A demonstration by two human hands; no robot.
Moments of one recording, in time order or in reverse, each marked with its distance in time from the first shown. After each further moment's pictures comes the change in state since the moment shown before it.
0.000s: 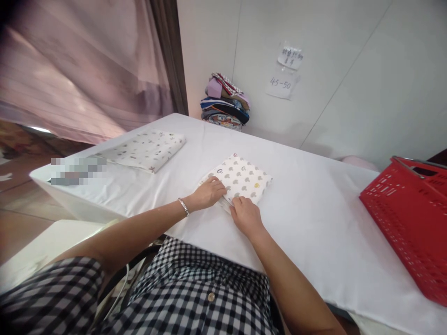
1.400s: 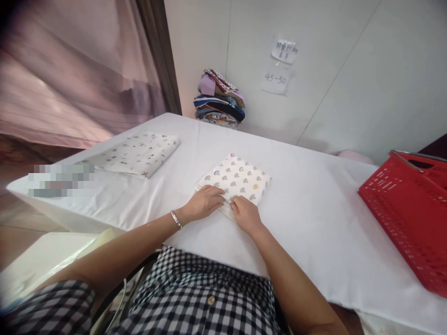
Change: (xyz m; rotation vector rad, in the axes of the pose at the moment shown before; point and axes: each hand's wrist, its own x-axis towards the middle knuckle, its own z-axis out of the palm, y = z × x) left_hand -0.016 0.008 -0.002 -0.197 0.019 -0.103; right_hand 0.017 0.011 0.019 0.340 0.095 0.000
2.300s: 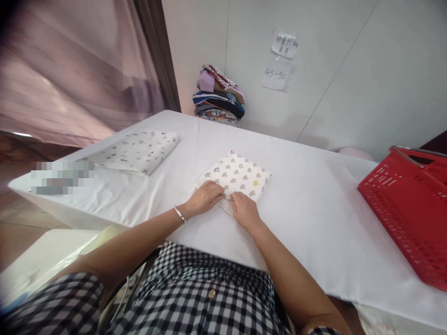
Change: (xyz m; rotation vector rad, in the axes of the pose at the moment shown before) left_hand 0.006 -0.001 0.006 -0.042 0.030 -0.038; right_hand 0.001 -0.003 0.003 -0.112 -0.001 -0.025
